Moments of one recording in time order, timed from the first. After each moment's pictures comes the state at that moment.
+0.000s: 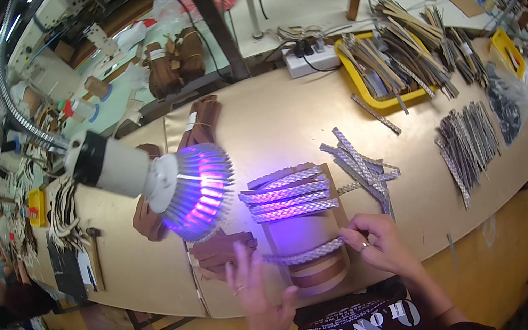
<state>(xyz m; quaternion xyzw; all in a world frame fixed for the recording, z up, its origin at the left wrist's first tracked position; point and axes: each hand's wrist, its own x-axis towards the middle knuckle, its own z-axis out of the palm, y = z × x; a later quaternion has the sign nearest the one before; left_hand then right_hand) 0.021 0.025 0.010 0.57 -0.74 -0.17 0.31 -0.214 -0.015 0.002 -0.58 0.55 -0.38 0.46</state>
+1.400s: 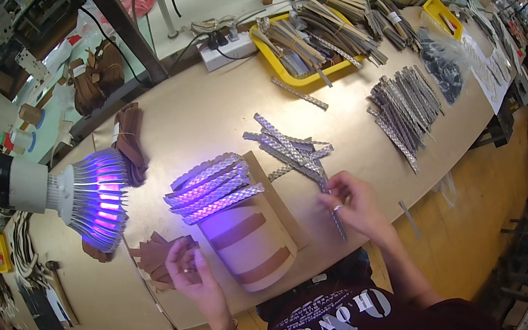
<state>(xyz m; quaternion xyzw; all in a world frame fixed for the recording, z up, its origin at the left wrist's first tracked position) 0.013 0.006 -0.047 0.59 -0.40 -0.41 0.56 -0.272 0.014 -0.041 -0.47 0.74 -0.31 0.38</state>
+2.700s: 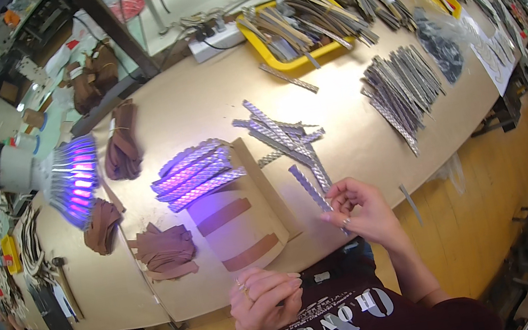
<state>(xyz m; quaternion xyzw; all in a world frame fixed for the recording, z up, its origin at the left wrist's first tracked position) -0.037 0.051 0.007 0.31 -0.79 -0.28 0.45 -0.276 0.056 -0.022 -0.39 0.62 -0.42 0.54</state>
